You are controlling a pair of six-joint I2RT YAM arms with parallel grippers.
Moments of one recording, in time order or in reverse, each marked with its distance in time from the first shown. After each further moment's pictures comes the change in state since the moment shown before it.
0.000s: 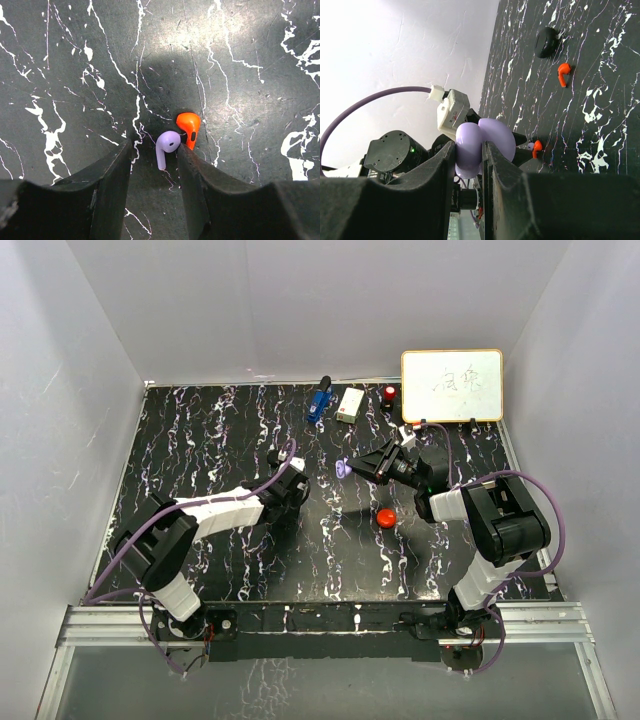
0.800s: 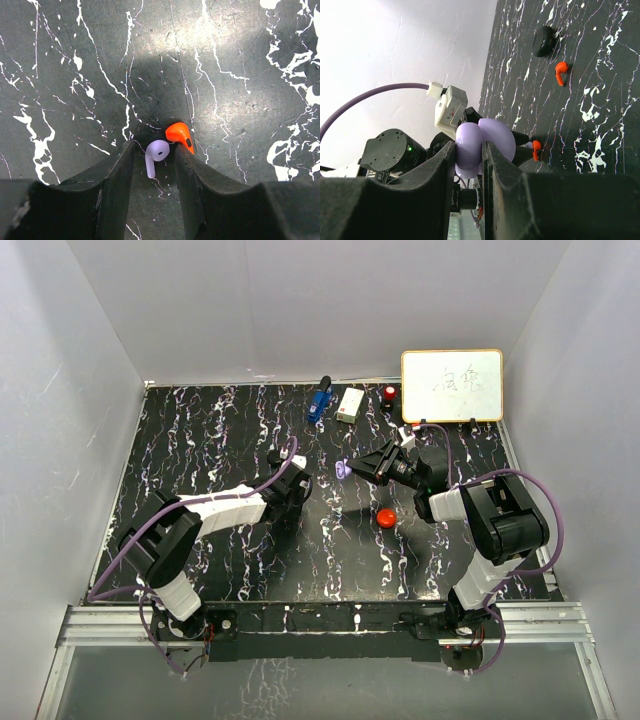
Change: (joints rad) left arm 0.000 0.029 0.026 0.008 0.021 -0.021; right arm 0.000 0.013 0.000 0.005 0.000 0.004
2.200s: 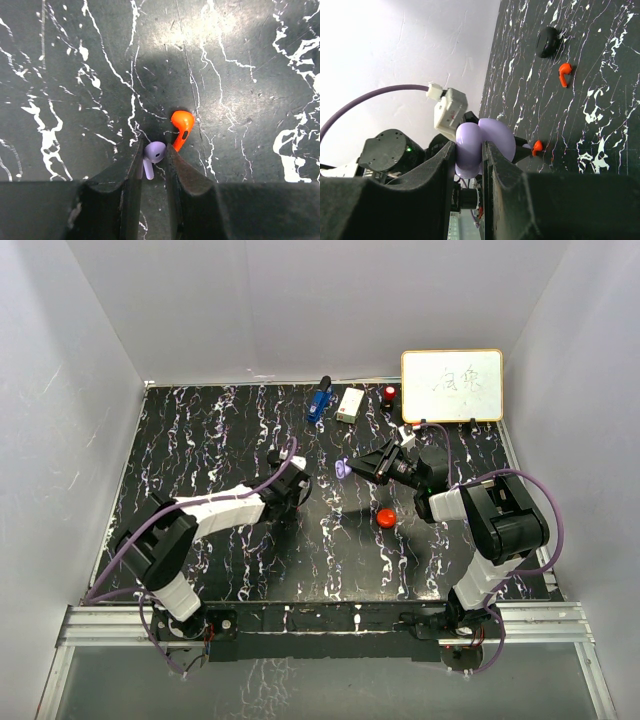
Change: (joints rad) left arm 0.000 -0.018 0.000 -0.028 -0.008 0.002; right arm 0.000 0.000 0.000 0.018 -0.005 0.004
